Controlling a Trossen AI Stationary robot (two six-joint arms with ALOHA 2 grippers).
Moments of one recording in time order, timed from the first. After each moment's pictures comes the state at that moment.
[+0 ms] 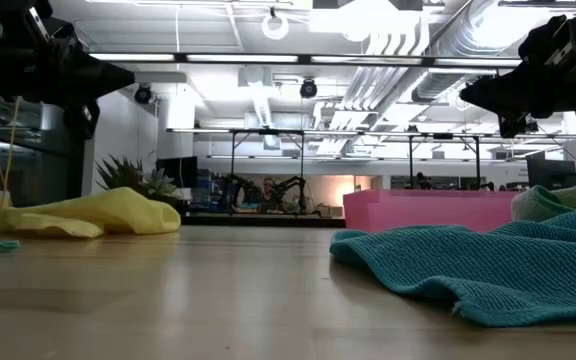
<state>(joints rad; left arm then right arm) 0.09 0.03 0.01 0.05 -0.19 -0.46 -0.08 0.02 0.01 0.02 0.10 0.18</state>
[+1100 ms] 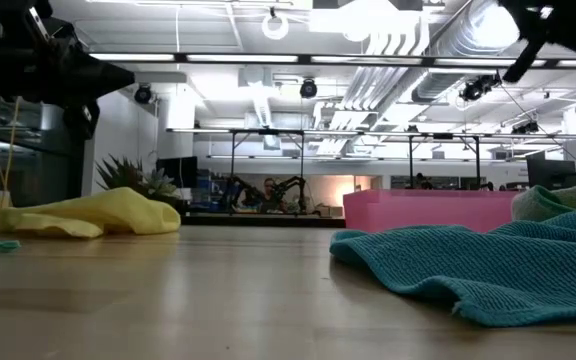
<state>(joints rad) 0.09 0.02 0.01 0.05 -0.19 -0.46 -0.08 0.02 0.01 0.73 0.22 0.56</state>
